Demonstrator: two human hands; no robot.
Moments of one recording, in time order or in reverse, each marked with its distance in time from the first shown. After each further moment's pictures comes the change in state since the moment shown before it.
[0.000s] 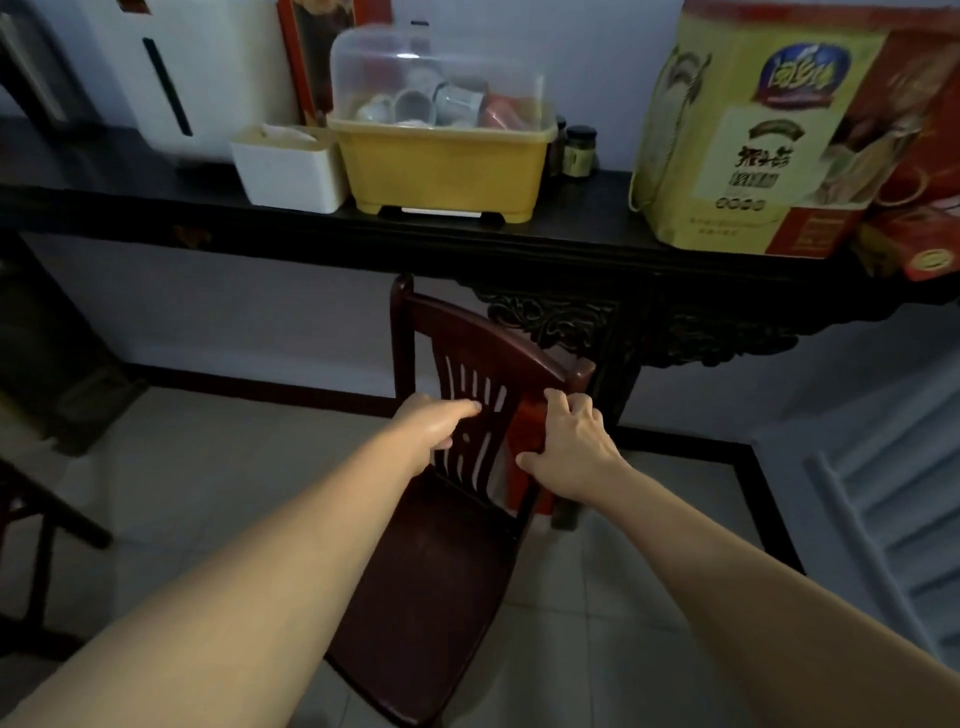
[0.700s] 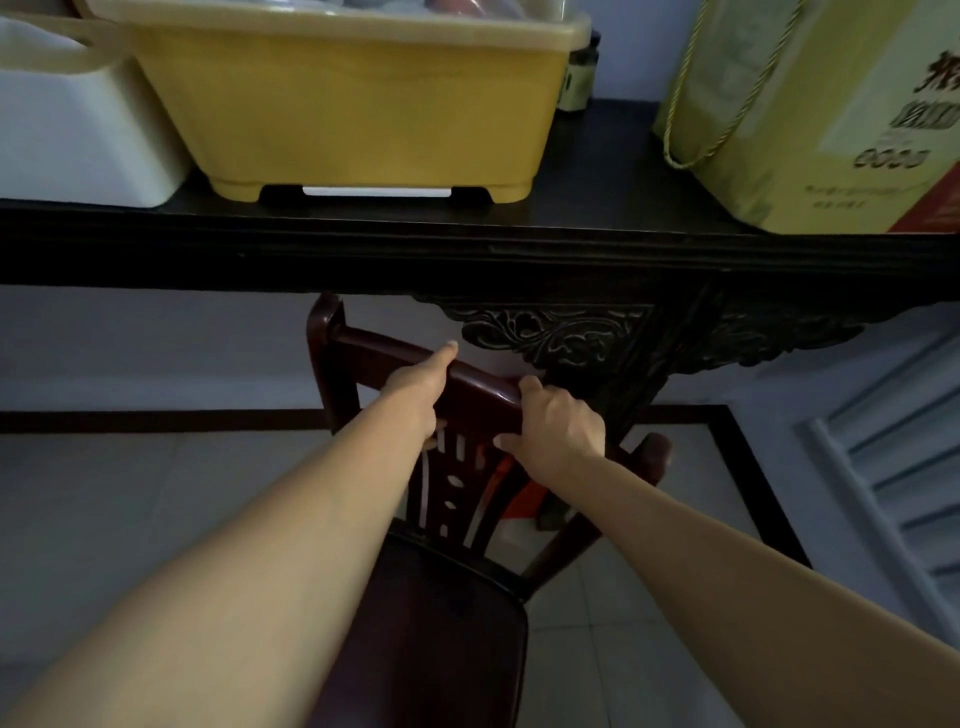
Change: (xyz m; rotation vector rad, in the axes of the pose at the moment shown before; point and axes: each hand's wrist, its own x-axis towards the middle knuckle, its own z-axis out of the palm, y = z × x) left_hand 0.267 0.075 0.025 -0.165 -0.012 -0.234; right_hand 0.248 -0.011 0.049 -0.220 0.151 0.156
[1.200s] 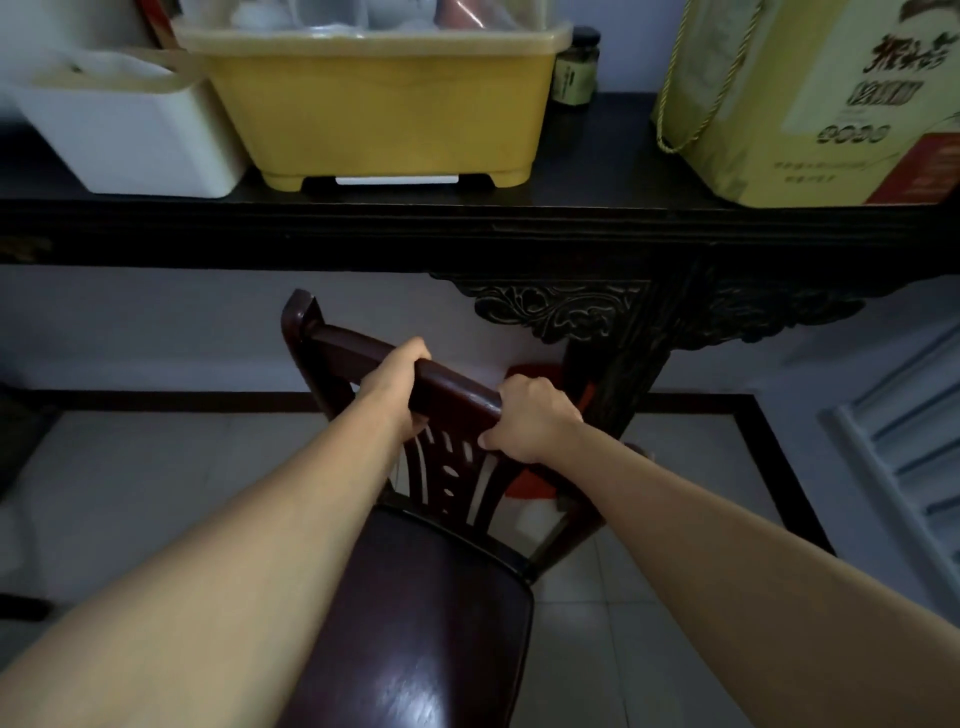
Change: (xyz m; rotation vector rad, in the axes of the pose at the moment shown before) left_hand -0.064 -0.032 -0.042 -0.289 0.009 -0.029; right_hand -0.052 -0.012 -0.027 0.183 -0.265 -0.121
